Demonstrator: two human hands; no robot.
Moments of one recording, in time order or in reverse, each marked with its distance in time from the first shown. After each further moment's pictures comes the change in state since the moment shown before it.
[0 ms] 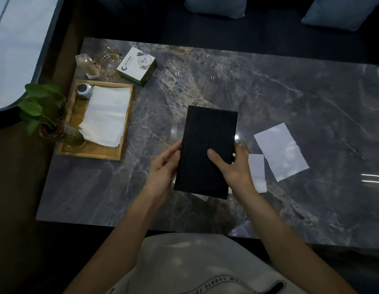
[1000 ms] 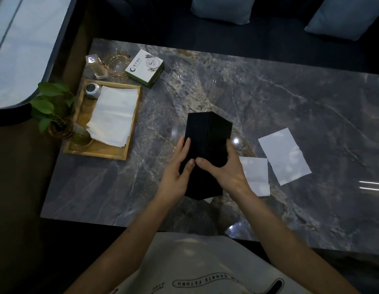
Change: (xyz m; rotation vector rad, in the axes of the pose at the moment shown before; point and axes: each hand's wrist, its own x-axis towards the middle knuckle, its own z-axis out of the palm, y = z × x) left_hand -0.005 -0.012 0.000 0.546 -0.023 0.328; right_hand -0.010 -0.021 0.027 -0.016 -0.109 -0.101
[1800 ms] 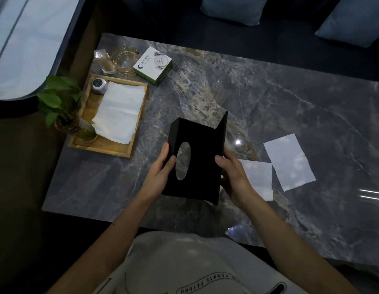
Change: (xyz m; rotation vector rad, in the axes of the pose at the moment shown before) left_hand 0.004 -0.043 -0.045 -0.229 0.058 -0.327; right_hand 0.003 0.013 -0.002 0.360 -0.260 0.149
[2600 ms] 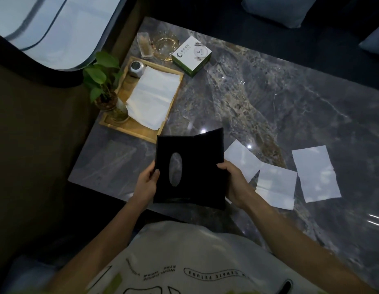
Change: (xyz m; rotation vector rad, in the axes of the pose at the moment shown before) left_hand -0.043 -0.075 -0.082 0.109 0.249 0.022; right_hand 0.023 0.041 0.047 0.104 -0.098 0.281
